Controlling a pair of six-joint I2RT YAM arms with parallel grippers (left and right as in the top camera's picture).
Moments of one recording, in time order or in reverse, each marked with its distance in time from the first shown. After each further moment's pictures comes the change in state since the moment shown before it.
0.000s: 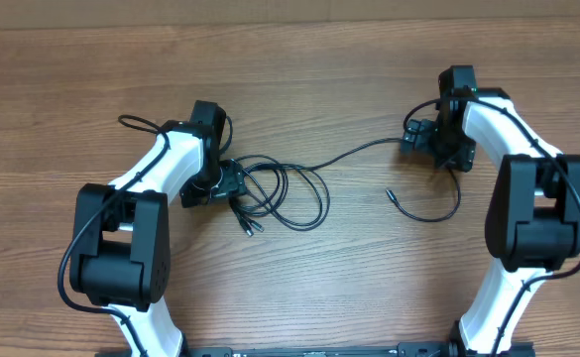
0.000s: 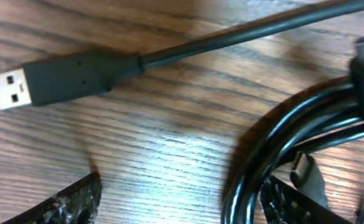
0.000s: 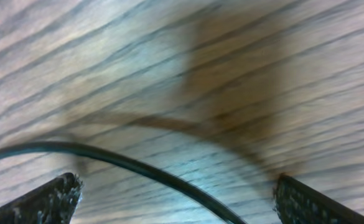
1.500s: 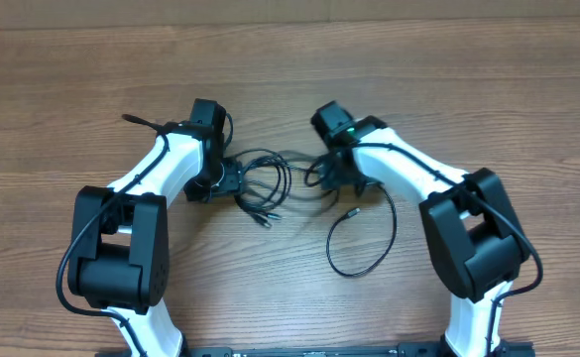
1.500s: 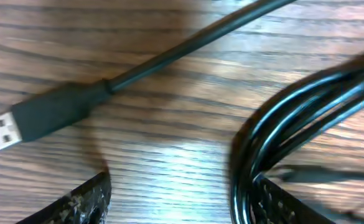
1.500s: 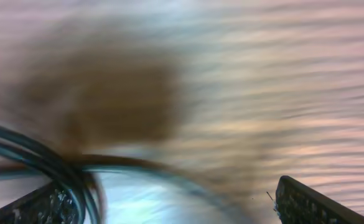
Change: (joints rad) left arm 0.002 -0.015 -0.018 0.063 0.005 0.086; right arm 0.498 -0.056 -0.105 0.035 0.364 0.140
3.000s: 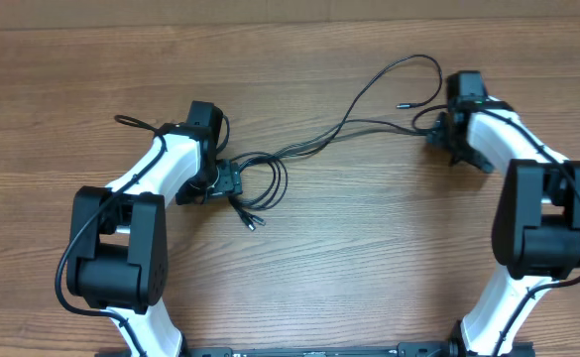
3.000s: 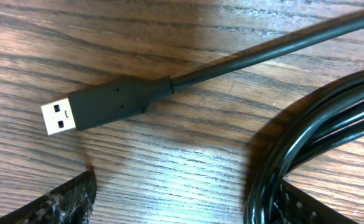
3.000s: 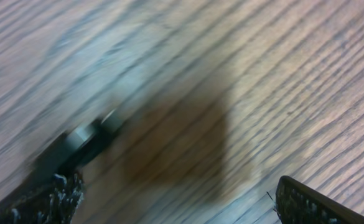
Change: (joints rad) left arm 0.006 0.000 -0.008 -0.013 -0.066 -0.042; right arm -0.560 0.004 -0.039 0.198 0.026 0.080
